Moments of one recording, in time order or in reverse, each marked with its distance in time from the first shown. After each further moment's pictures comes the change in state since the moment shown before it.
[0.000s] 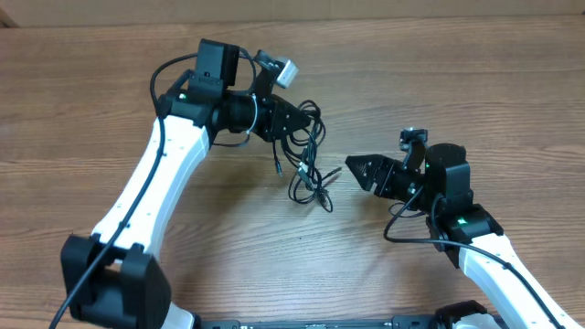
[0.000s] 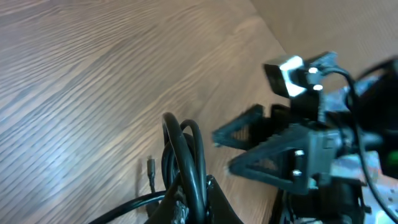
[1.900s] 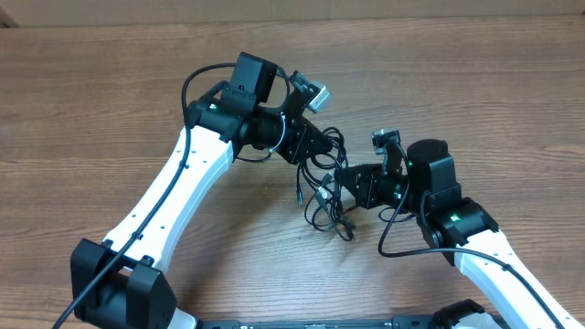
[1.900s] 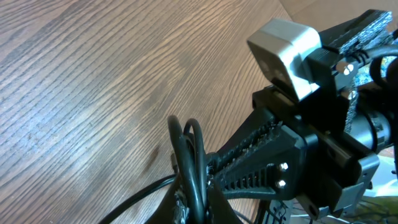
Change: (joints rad) left arm -0.129 -0.015 -0.001 -0.088 -0.081 0.026; right arm 0.108 -0.004 0.100 -0.181 -0.038 -0.159
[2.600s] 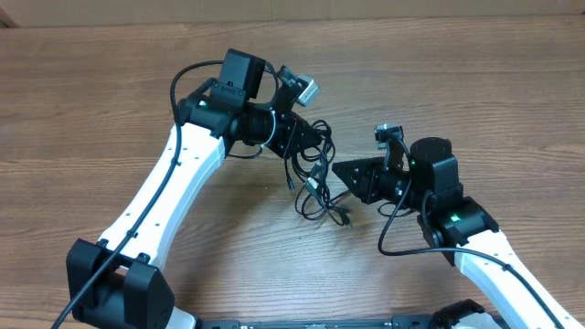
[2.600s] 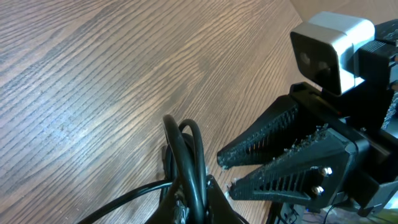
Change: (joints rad) left arm 0.039 0.001 0.000 -0.004 -0.026 -0.003; right arm -0.002 -0.001 -0.006 0.096 -0.013 0.023
